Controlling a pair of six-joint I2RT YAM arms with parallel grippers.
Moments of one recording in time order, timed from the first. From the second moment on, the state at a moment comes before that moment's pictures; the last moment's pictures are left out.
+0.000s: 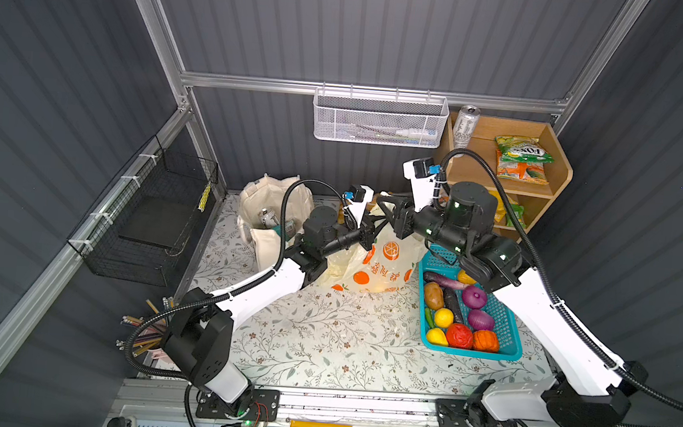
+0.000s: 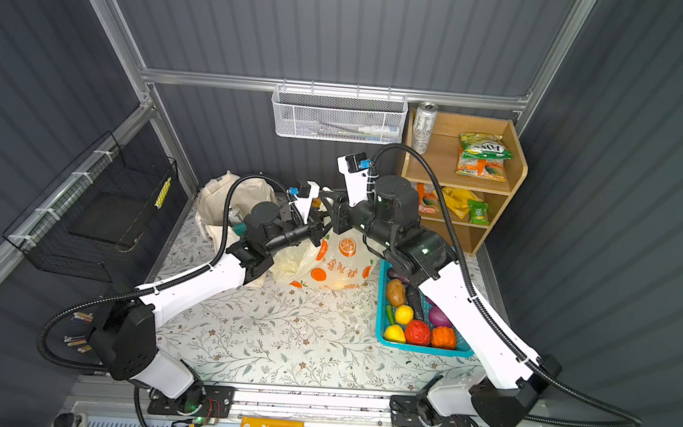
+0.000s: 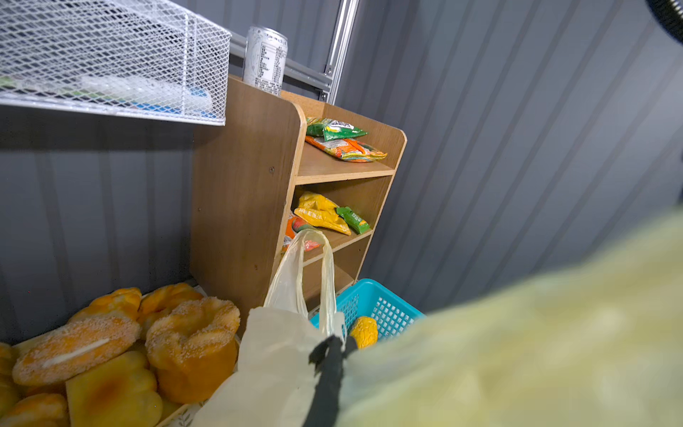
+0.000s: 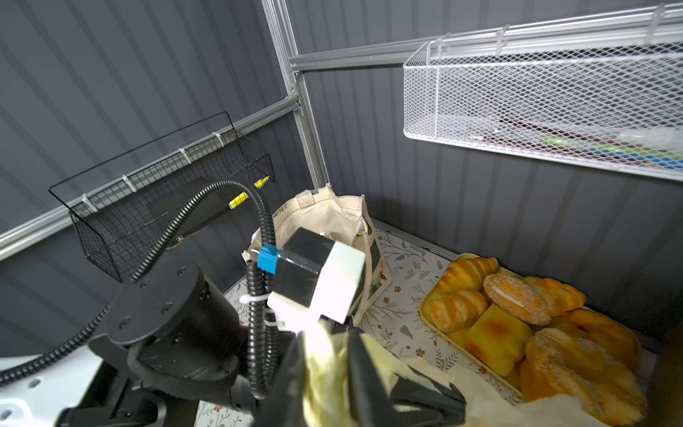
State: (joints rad) left arm -0.66 1.55 1.15 0.46 0.40 -0.30; right arm 0.67 1.36 1.64 -0.42 -0.16 0.21
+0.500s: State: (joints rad) left arm -0.57 1.38 0.96 0.41 0.47 -0.35; right arm 0.13 1.12 1.29 -0.53 -0.21 0.44
